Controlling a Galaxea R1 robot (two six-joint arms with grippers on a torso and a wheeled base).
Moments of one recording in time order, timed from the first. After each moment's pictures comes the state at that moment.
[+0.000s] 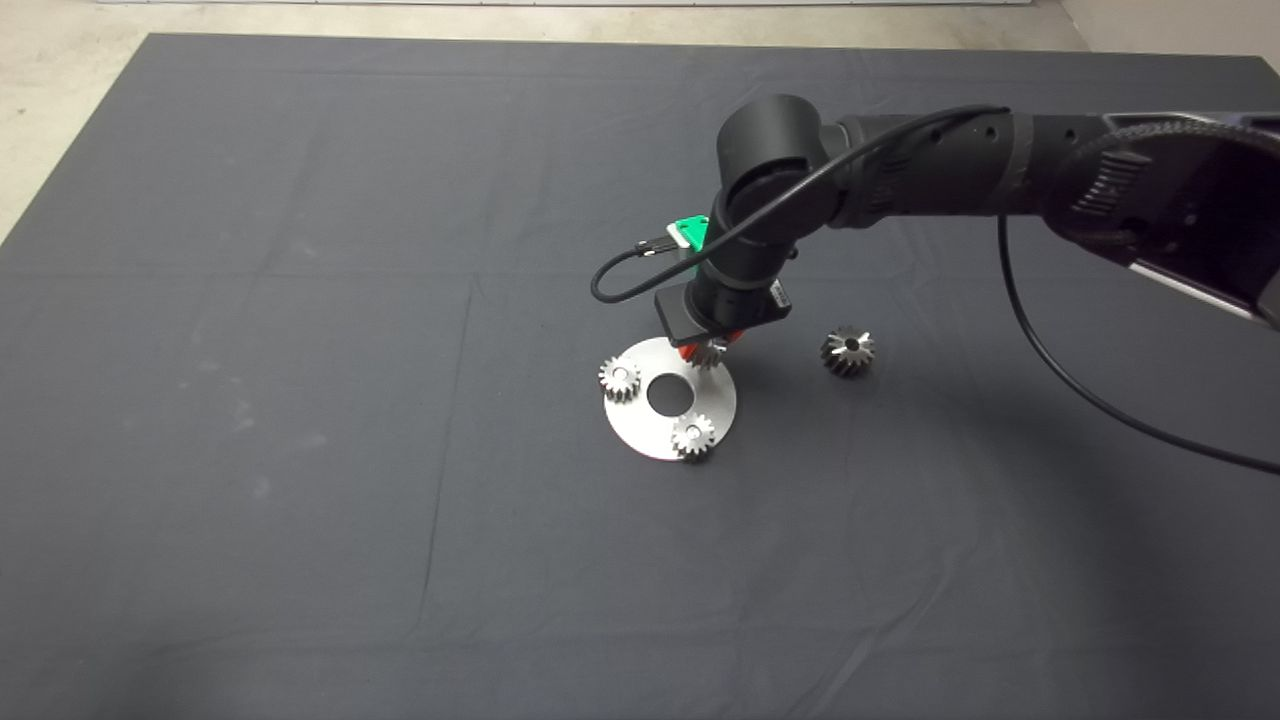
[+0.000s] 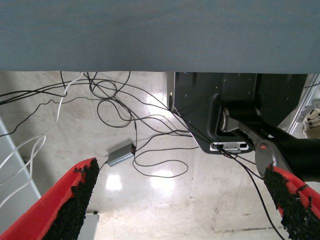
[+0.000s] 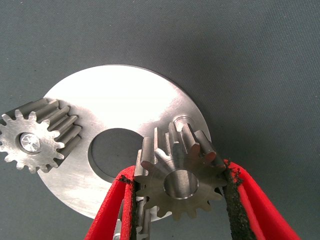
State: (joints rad) left arm -0.54 1.34 -0.38 0.01 1.48 -0.98; right arm 0.40 2.89 -1.35 -0.33 -1.53 1.28
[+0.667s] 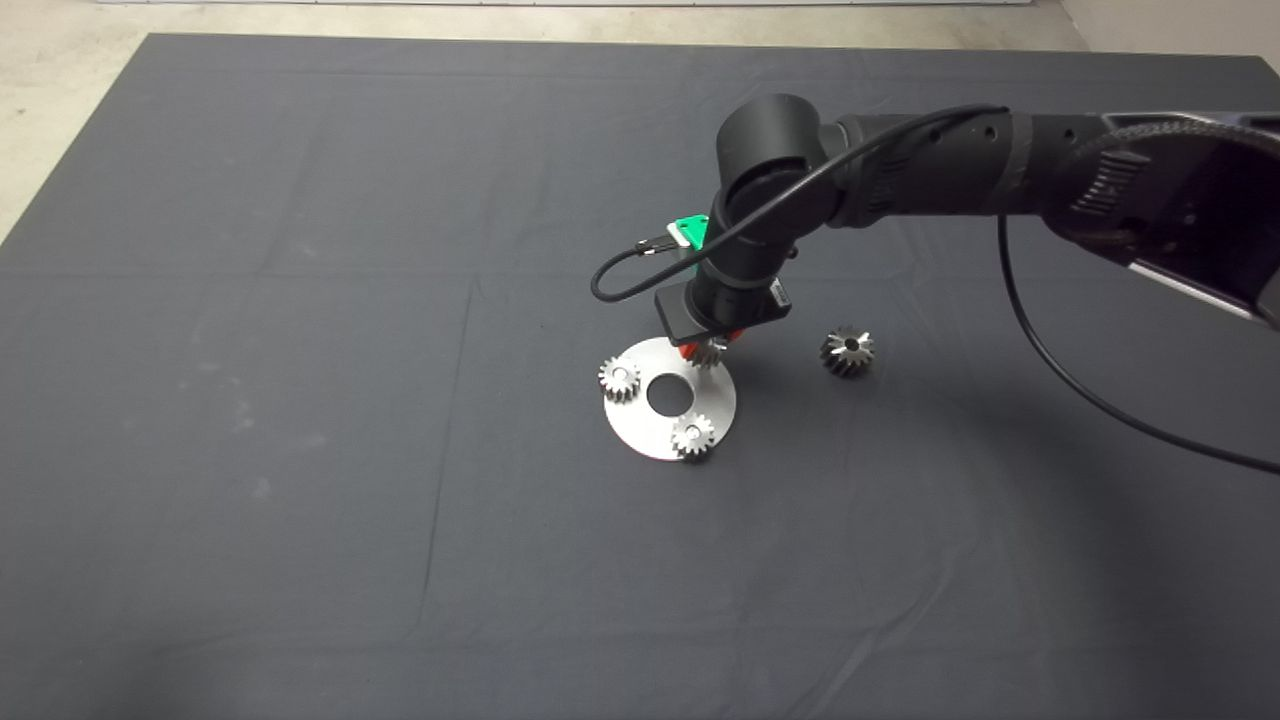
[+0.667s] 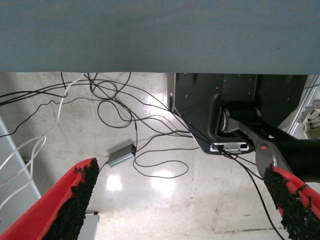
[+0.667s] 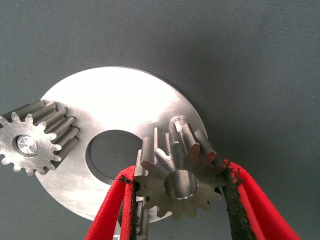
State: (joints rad) left arm -0.54 1.34 -0.38 0.01 1.48 -0.98; right arm 0.40 2.89 -1.36 -0.34 -1.53 1.28
